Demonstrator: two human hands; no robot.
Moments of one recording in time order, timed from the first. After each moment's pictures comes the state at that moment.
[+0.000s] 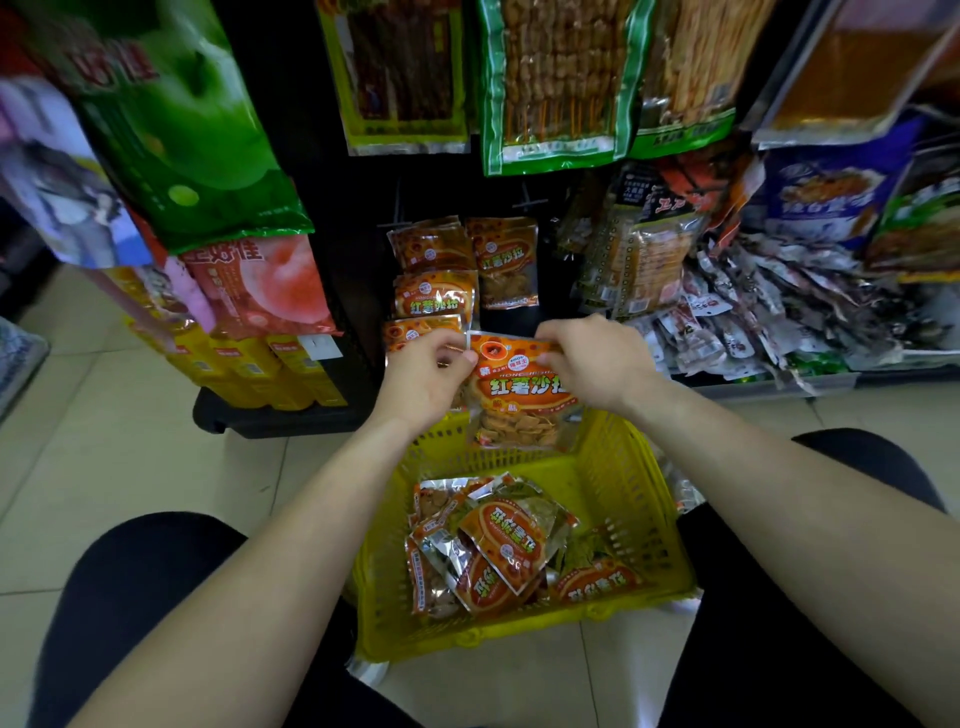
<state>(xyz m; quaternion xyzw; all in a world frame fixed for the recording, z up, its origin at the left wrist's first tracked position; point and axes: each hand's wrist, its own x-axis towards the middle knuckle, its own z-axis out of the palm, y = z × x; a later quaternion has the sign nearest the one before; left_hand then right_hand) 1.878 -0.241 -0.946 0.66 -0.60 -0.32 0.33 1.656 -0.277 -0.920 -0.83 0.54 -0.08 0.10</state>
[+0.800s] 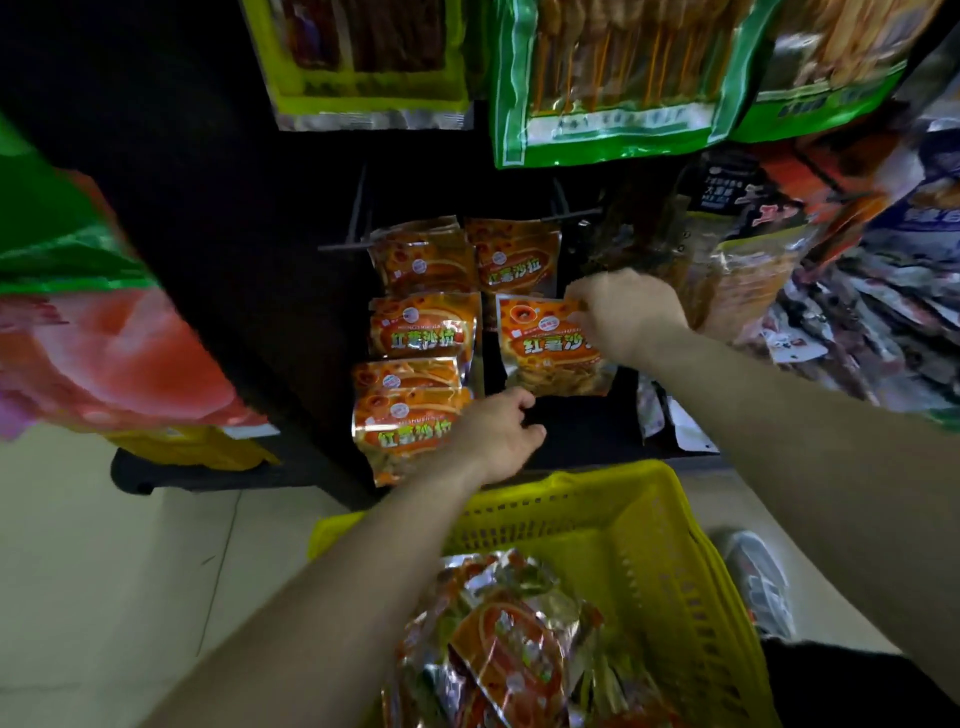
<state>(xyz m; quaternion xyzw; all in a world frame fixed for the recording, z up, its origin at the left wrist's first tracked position) 1.834 -0.391 -1.072 0.66 -0.62 -0.41 0.12 1.665 -0.486 -1.004 -0.81 0.58 -0.04 0.01</state>
